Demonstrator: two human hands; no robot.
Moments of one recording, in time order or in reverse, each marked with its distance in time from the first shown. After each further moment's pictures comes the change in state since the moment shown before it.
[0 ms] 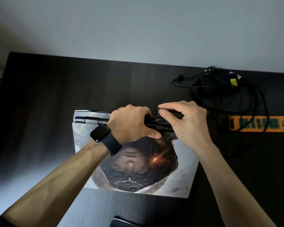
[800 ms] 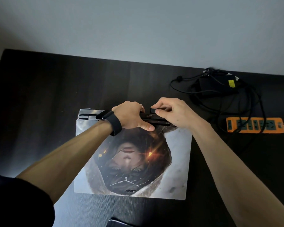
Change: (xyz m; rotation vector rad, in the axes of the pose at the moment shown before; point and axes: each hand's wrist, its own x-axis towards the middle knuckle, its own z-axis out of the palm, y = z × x) left_hand 0.049 -0.025 0.017 -0.125 -0.222 -0.052; right_hand 0.057 0.038 0.014 0.022 -0.549 0.134
